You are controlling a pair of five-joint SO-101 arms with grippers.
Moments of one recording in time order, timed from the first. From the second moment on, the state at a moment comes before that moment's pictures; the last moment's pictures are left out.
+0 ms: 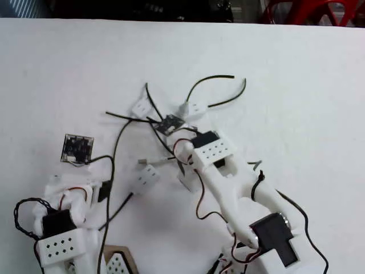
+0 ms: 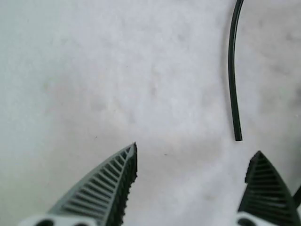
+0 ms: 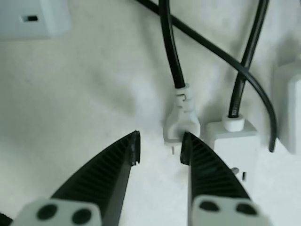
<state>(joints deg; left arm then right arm) -23.8 -85.1 89.5 59.9 -24.9 -28.4 -6.9 39.6 66.8 18.6</state>
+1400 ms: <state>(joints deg) -23.8 -85.1 89.5 59.9 -24.9 -22.2 -10.8 37.5 69.5 24.4</state>
